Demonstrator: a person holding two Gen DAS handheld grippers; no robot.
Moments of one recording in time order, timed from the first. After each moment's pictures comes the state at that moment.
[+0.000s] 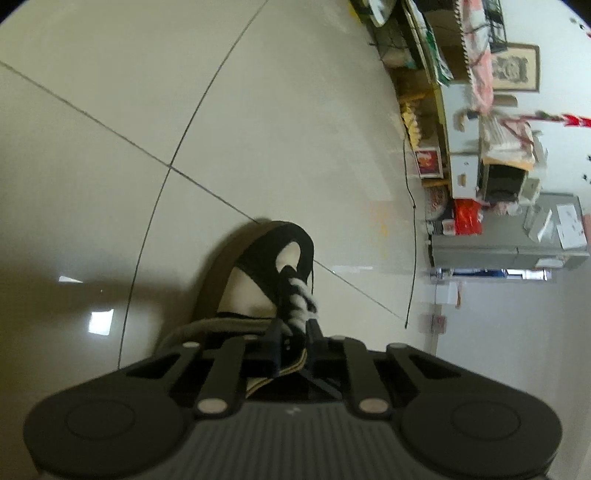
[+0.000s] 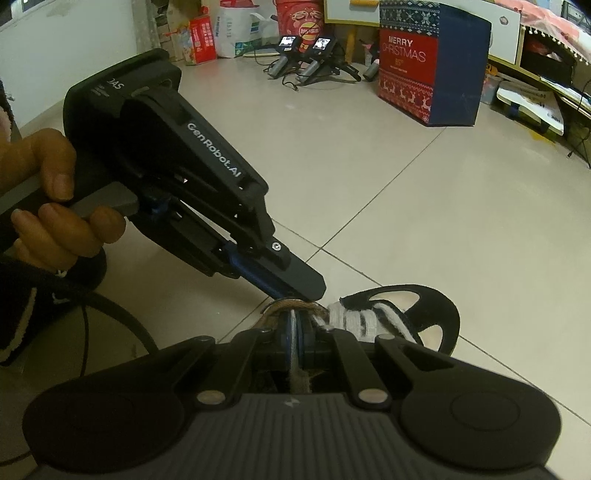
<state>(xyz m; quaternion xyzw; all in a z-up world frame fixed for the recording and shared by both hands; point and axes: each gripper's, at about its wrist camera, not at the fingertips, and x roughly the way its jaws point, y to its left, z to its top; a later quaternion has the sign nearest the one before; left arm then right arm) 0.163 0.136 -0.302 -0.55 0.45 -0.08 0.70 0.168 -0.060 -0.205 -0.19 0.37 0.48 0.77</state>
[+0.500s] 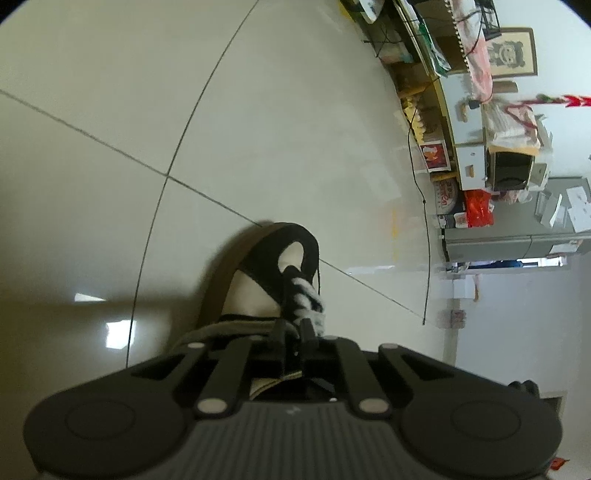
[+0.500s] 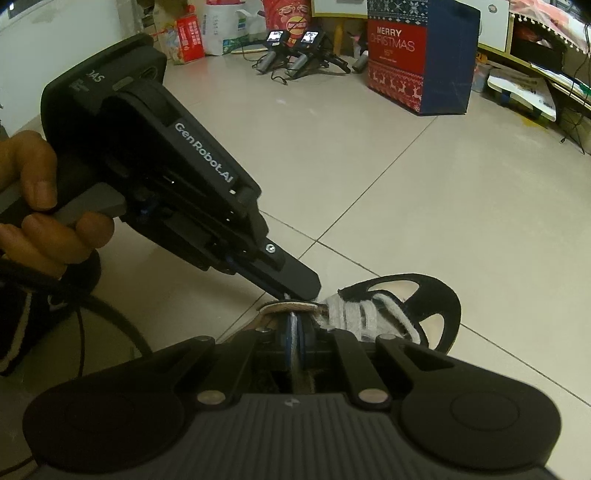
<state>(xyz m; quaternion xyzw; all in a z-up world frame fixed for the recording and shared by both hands) 0.167 0.131 -0.293 -0.51 0.45 -0.07 0.73 0.169 -0.058 -0.209 -0.18 0.39 0.47 0.77</state>
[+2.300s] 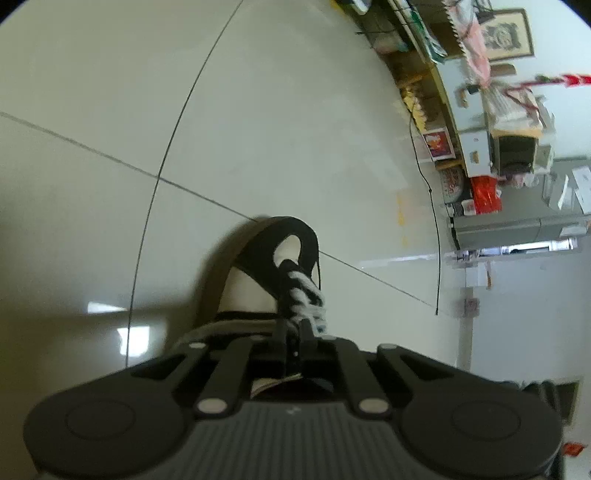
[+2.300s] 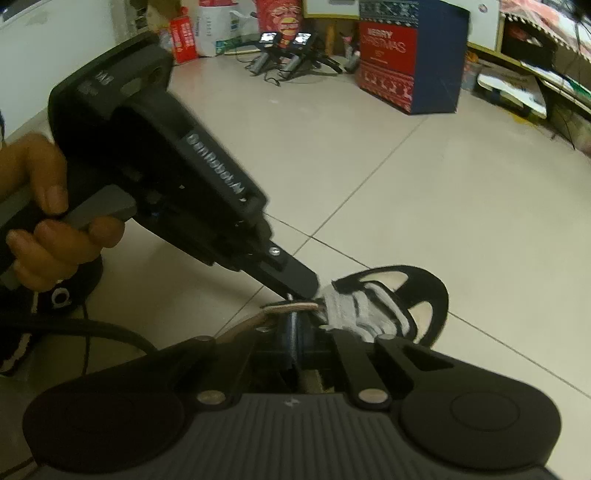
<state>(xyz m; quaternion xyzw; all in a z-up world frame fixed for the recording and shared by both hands) 0.173 0.121 -0.282 -0.49 0.46 -0.07 0.74 0.158 -0.064 -0.207 -0.18 0.38 0.46 0.78</state>
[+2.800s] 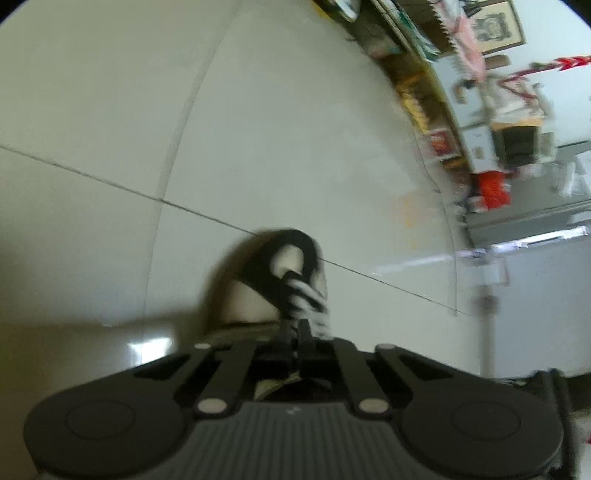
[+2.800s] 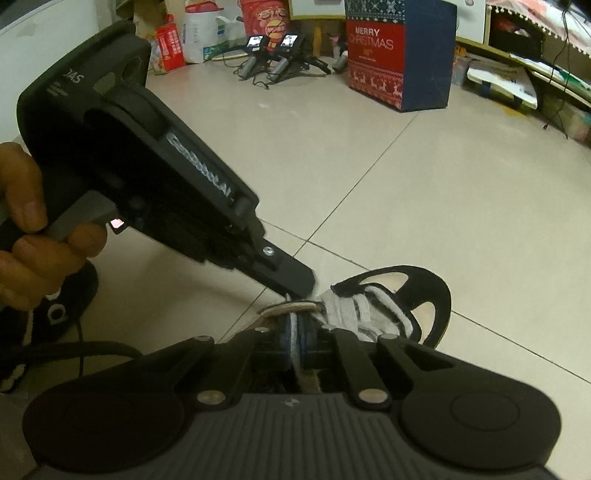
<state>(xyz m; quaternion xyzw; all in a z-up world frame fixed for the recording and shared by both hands) 0.173 0.116 -0.270 -0.45 0.46 -0.04 0.76 0.162 -0.062 -0.207 -0.16 0.39 0.44 0.79</state>
